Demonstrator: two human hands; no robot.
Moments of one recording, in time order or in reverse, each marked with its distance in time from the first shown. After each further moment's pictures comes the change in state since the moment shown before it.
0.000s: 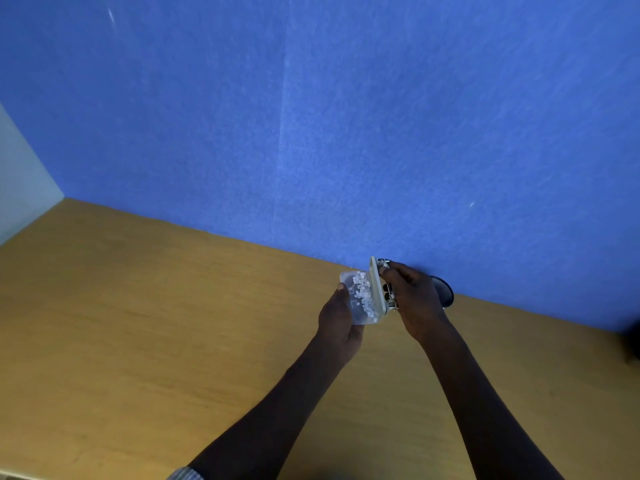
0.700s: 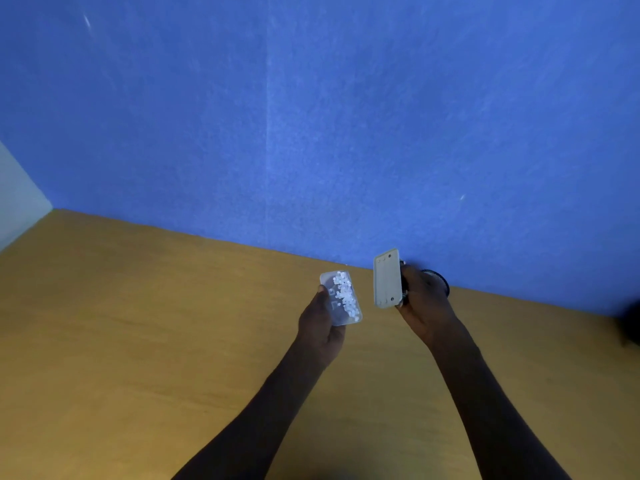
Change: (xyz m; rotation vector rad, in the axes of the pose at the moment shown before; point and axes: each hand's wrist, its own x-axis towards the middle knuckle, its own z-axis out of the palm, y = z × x) left_hand -0.005 0.015 -0.014 -0.005 0.074 -0.040; right_hand 0.006 0.011 -0.025 0.303 0.006 0.129
